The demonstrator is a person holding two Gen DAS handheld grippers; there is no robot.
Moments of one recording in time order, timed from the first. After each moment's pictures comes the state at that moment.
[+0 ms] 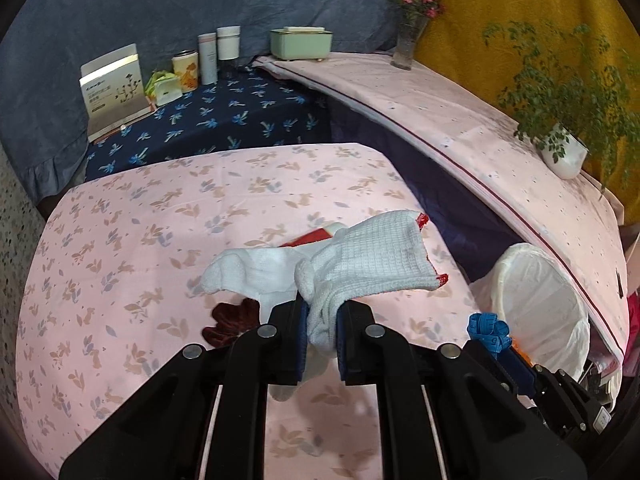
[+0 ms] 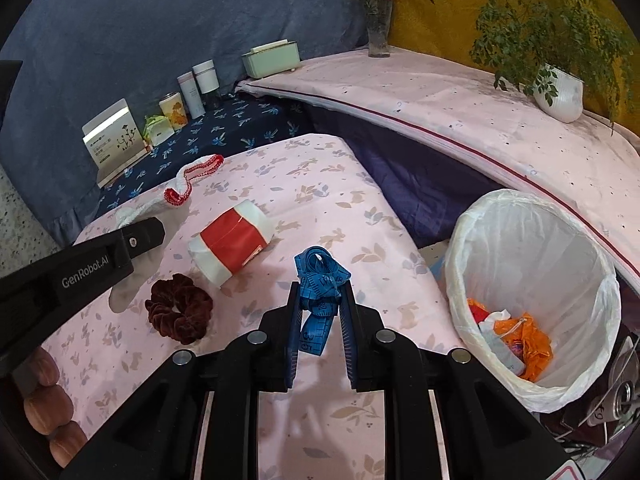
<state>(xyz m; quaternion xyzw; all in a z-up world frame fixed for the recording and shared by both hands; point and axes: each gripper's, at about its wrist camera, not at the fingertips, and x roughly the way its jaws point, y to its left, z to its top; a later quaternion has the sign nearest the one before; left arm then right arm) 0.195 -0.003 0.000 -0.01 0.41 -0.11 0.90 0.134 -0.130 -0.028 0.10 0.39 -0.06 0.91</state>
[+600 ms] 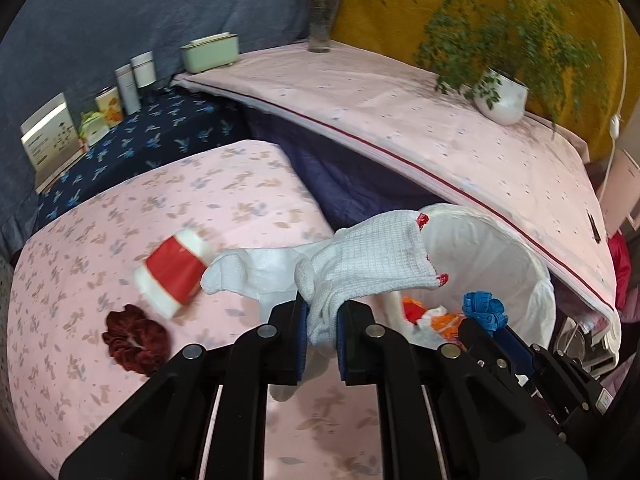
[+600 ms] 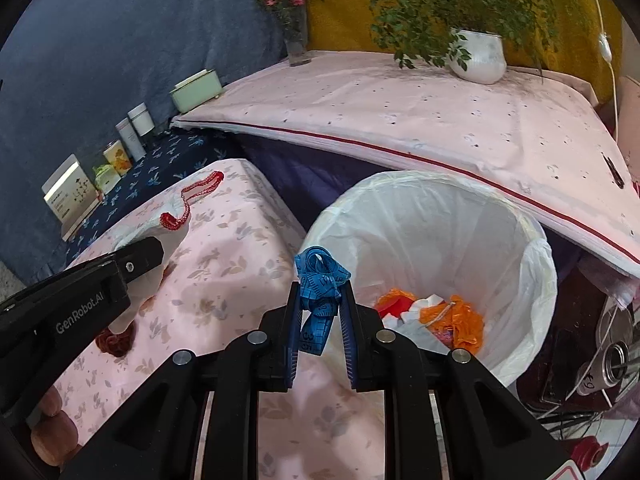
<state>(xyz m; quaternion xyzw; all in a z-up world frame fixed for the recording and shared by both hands) 0.160 -0.136 0.002 0.06 0.41 -0.19 0.89 0.087 -0.253 -0.033 0.17 0.37 -0.14 0.90</state>
